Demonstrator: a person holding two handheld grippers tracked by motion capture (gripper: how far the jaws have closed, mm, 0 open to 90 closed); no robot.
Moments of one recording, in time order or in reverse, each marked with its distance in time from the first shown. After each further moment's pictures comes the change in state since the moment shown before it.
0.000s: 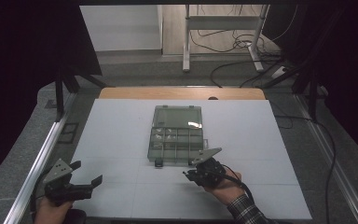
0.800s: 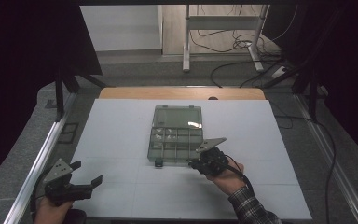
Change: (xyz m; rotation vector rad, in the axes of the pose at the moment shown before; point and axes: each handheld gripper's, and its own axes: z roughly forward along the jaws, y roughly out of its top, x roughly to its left) left arm 0.000 0.000 0.000 0.000 -0.003 -0.001; right arm -0.027 0.011 -0.004 -0.034 -0.068 0.045
